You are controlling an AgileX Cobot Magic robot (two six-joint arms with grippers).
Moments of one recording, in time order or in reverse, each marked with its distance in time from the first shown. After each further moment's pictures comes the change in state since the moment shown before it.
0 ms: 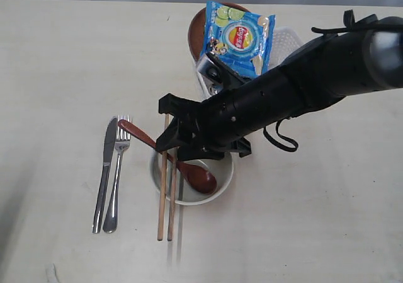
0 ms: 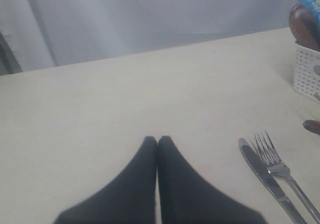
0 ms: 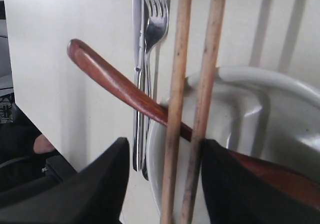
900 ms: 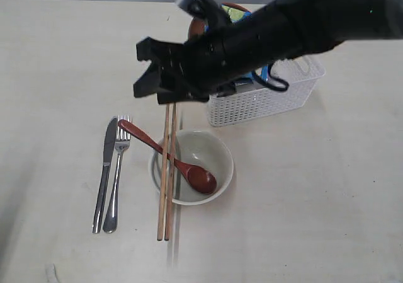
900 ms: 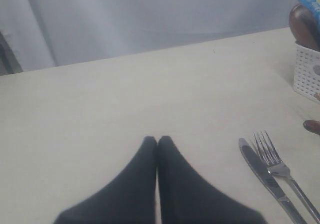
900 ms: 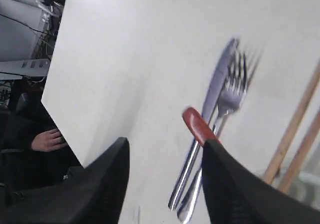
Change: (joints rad) left arm 0.000 0.000 0.000 0.000 0.000 0.000; right arm 0.001 -0.079 -0.213 -0.178 0.033 0.042
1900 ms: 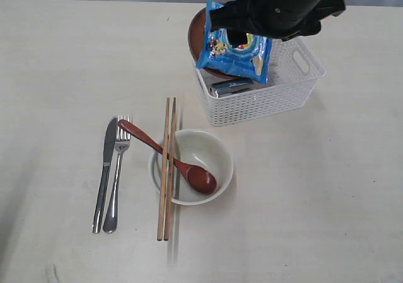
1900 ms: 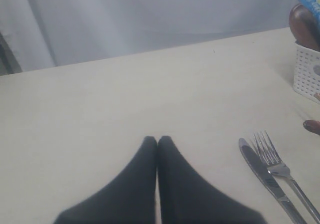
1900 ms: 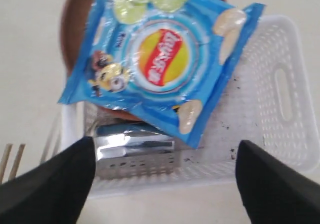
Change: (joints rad) left arm 0.000 0.000 0.000 0.000 0.000 0.000; right arm 0.028 -0.100 -0.192 -1.543 0.079 1.207
